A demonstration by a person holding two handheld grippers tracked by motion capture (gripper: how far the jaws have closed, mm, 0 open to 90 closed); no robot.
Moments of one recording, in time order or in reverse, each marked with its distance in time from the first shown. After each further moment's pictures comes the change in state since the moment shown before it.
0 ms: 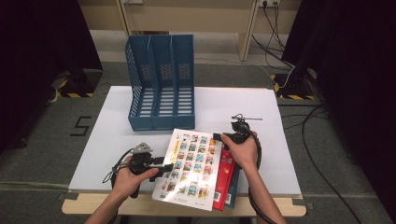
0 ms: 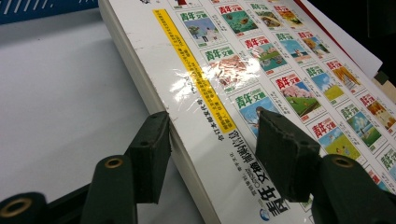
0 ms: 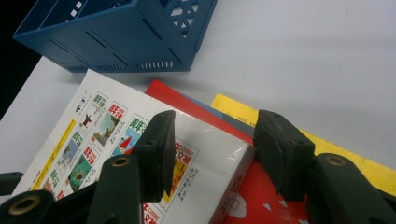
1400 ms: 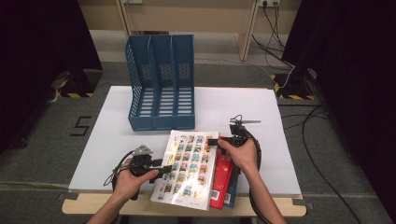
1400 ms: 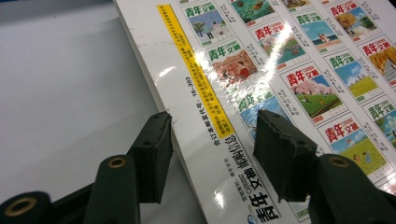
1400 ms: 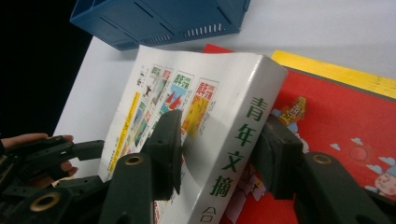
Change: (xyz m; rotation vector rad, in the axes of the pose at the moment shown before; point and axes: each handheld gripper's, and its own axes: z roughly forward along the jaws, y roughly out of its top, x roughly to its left) left arm 0.003 -0.008 0.004 0.023 0.058 -0.022; right arm 0.013 -0.008 -0.007 0.116 0.160 0.105
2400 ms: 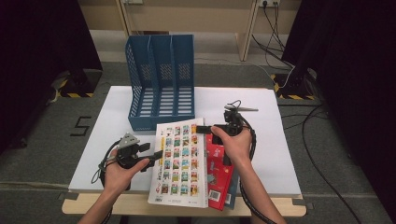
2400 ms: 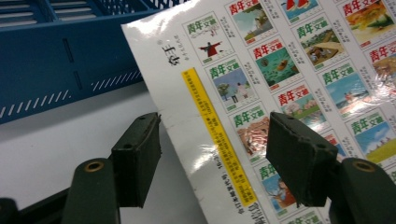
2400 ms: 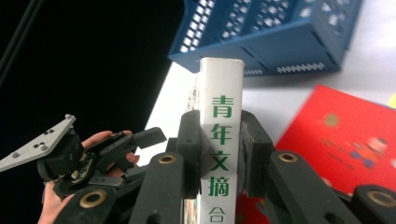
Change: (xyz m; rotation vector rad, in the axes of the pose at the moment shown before) left arm -0.003 0.033 -0.047 -0.175 0.134 0.035; right arm 0.063 0.025 -0.023 -0.062 0.208 0.022
